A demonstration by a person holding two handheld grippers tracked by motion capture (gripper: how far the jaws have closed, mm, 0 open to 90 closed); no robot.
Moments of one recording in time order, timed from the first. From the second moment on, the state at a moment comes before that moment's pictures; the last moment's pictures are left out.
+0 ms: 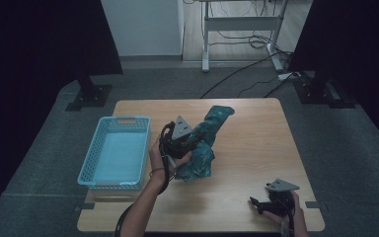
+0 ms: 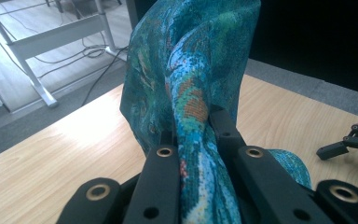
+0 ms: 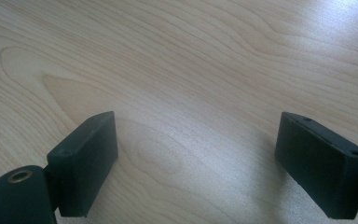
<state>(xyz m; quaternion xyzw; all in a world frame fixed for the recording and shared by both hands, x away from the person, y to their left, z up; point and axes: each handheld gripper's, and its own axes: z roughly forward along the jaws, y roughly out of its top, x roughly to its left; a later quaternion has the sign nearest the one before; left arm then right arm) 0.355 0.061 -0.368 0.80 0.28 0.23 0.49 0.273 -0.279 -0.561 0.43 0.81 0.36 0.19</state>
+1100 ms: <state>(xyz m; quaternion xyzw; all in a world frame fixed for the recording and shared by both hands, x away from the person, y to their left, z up) 0.360 0.027 -0.423 0.81 0.28 0.18 0.48 0.273 -0.278 -0.561 0.43 0.81 0.36 0.19</state>
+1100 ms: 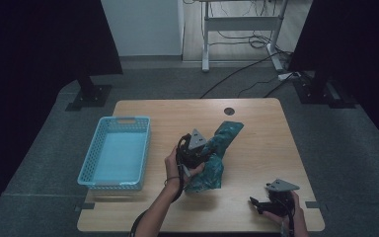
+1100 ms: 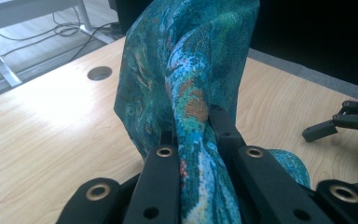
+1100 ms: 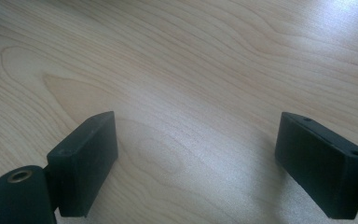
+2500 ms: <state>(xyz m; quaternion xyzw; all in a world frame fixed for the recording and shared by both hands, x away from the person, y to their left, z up) 0.375 0.005 -0.518 0.84 0.32 0.13 0.42 0.273 -0.279 -0.561 0.42 0.81 0.36 0.19</state>
